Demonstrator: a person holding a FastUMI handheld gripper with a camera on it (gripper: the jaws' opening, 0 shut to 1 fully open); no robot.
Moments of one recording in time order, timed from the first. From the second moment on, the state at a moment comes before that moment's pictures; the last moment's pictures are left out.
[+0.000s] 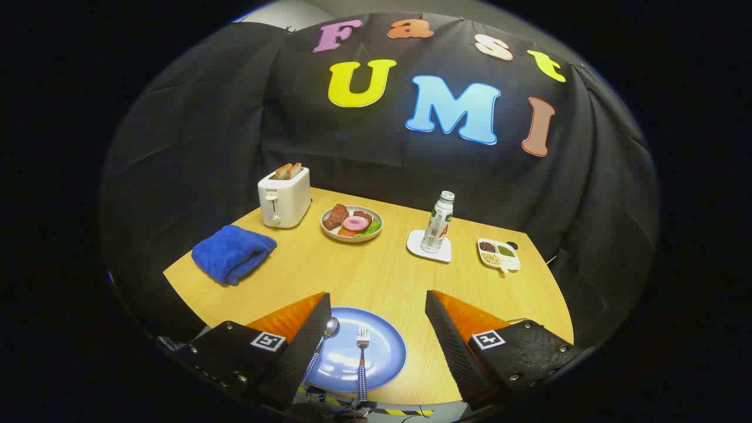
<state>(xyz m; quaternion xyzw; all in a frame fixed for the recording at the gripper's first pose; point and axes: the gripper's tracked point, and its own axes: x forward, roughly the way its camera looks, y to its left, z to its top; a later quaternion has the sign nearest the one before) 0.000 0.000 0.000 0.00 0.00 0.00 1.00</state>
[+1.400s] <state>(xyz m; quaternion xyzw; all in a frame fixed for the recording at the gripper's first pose) 0.023 0.015 -0.131 -0.04 0.24 0.02 0.97</state>
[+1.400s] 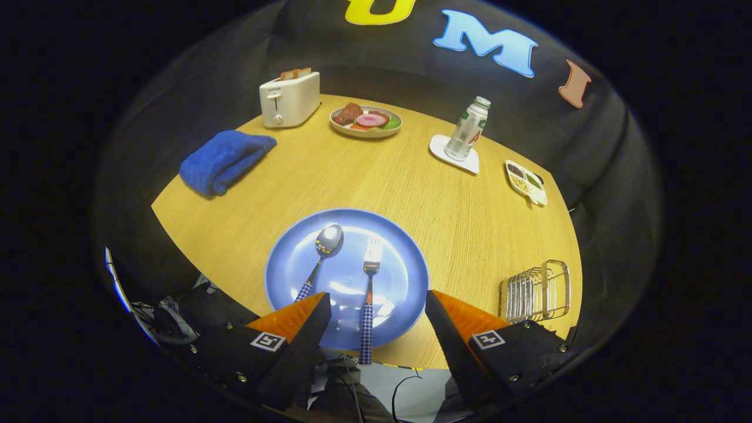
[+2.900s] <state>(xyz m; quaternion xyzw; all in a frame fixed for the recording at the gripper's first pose) 0.008 -0.027 -0.145 -0.13 0.44 0.08 0.88</state>
